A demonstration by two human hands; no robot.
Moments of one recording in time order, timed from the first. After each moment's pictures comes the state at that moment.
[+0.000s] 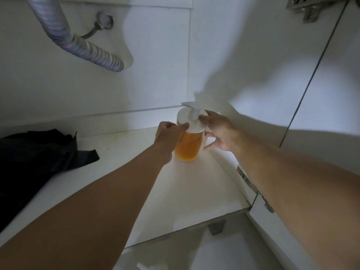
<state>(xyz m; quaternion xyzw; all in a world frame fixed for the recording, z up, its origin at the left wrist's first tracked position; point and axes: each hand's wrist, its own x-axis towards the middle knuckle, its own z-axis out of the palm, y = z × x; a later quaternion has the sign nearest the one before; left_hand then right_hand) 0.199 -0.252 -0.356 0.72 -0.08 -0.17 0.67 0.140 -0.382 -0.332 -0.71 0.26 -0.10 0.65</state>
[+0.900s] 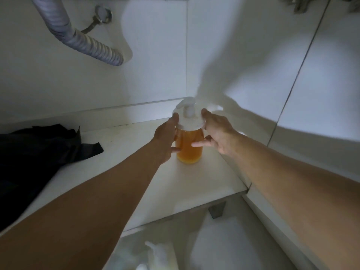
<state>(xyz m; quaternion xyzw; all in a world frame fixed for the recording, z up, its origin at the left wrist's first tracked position) 0.171 -0.226 -0.353 0.68 -0.07 -0.26 0.68 0.101 -0.338 -0.333 -0.64 0.30 -0.13 0.70</state>
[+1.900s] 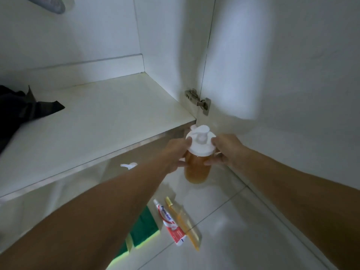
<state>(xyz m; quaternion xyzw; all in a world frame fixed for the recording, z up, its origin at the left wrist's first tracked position) -0.025 -0.210 -0.466 0.67 -0.12 -0.48 0.55 -0.135 -0.304 -0.424 -0.59 0.51 -0.10 0.61</state>
